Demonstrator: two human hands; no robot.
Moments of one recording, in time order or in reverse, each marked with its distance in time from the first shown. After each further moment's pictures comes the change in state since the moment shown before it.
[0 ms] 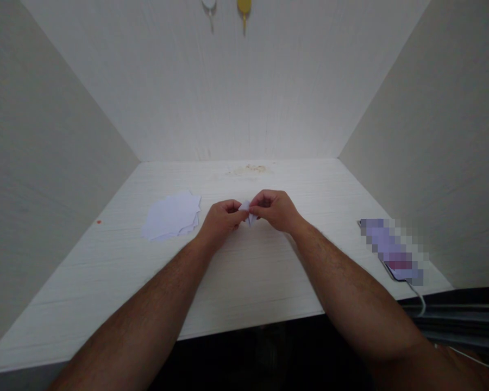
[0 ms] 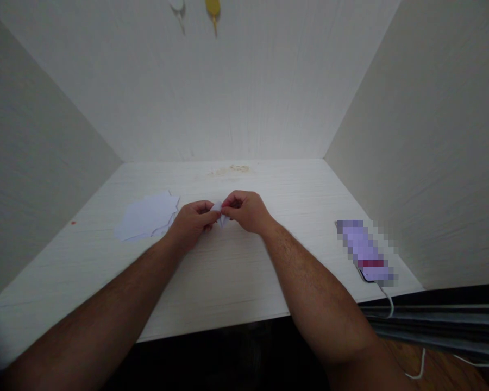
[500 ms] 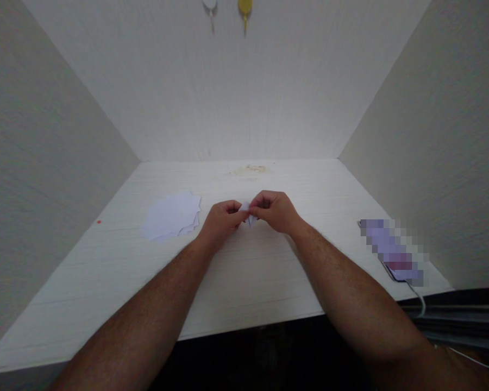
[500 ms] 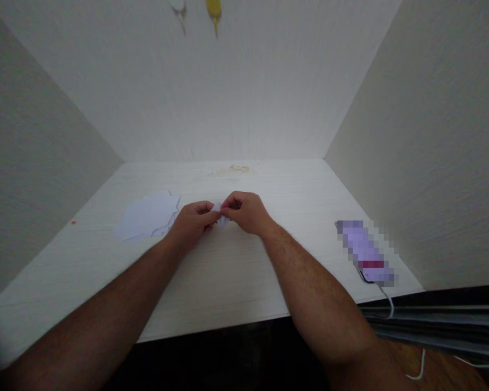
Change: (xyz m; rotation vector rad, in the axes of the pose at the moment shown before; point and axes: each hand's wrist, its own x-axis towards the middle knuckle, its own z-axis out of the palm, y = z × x) left_hand -0.003 0.006 0.001 0.101 0.003 -0.005; right_hand -0.001 0.002 0.001 -0.079 0.023 -0.022
